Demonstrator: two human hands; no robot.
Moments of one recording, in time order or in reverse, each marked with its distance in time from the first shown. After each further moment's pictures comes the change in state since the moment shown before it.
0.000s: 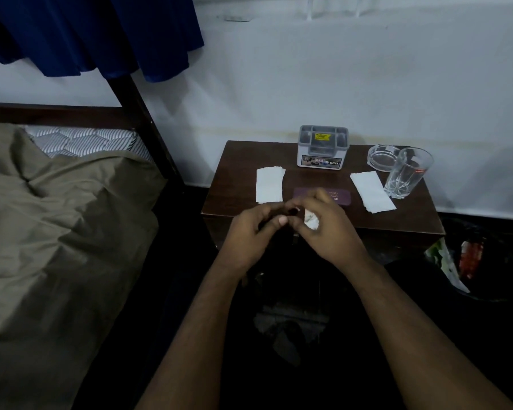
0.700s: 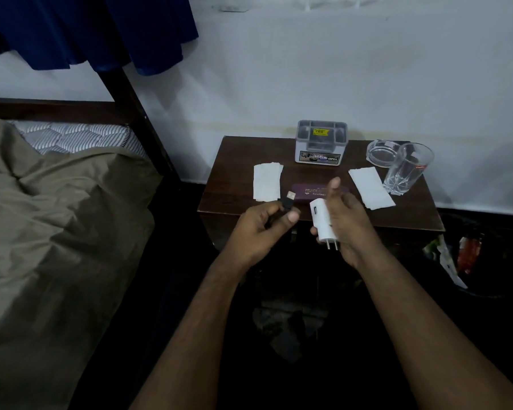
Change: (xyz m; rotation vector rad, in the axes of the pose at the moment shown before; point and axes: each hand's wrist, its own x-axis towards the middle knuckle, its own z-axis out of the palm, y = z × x) left_hand 0.005 0.000 0.015 -0.187 -0.071 0.008; right_hand 0.007 0.000 -0.011 0.771 0.224 0.760
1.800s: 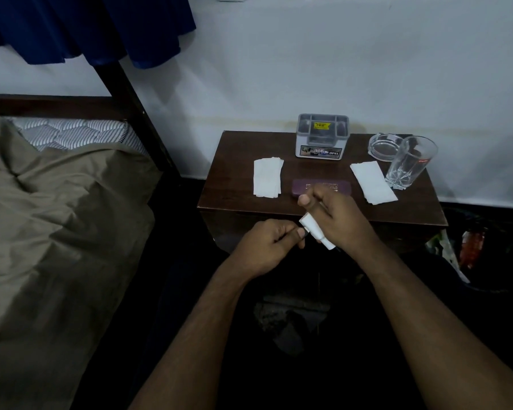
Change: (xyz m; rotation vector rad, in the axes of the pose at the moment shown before) left_hand -0.007 -0.016 0.009 0.269 -0.215 -0.122; right_hand 0.005 0.004 -0.008 -0.775 -0.201 -0.589
